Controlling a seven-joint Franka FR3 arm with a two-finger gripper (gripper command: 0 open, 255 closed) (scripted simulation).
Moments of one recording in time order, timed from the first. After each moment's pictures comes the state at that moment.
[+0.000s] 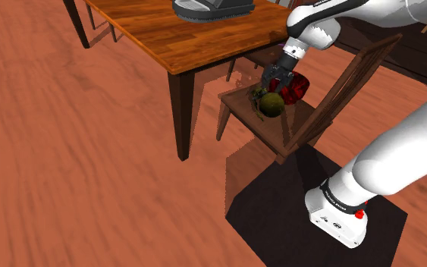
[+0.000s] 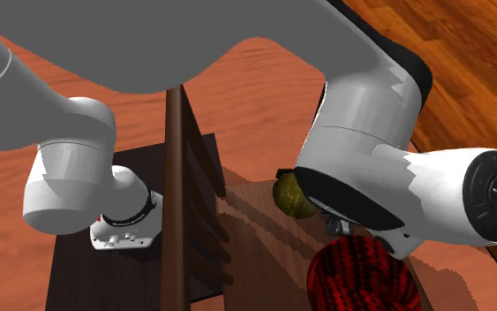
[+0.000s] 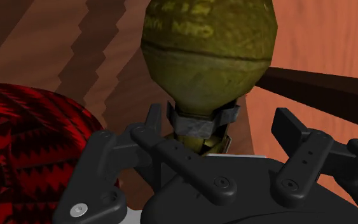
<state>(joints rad) -0.10 -0.06 -0.35 -2.28 0.38 2.06 -0.26</state>
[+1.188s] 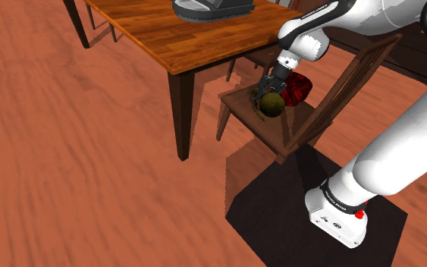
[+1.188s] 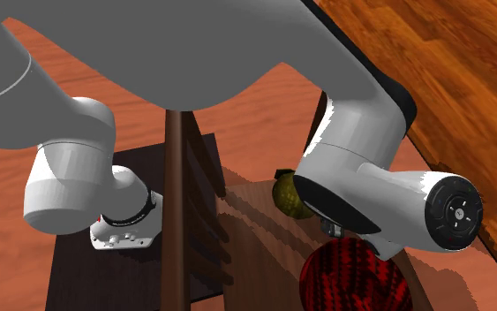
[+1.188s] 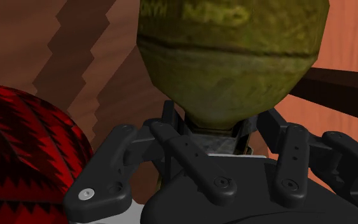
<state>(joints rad) -0.09 0.03 -0.34 -2.31 0.47 2.16 -0.31</state>
